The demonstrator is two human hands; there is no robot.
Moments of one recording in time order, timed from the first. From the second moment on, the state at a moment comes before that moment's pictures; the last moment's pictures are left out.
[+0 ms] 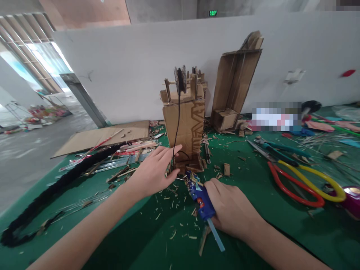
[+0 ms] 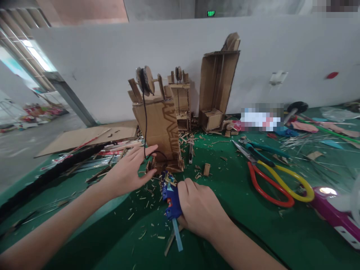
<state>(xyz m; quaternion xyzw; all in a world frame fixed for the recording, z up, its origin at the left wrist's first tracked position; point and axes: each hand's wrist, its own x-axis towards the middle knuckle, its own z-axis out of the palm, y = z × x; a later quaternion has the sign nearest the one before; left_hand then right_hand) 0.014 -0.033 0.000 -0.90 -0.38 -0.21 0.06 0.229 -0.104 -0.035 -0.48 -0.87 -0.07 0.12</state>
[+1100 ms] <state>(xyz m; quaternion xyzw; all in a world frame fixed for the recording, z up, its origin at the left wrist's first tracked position) 0.033 -0.033 -0.018 -0.87 -0.43 -0.21 0.10 0.227 -0.104 -0.035 -0.48 -0.86 -0.08 0.12</state>
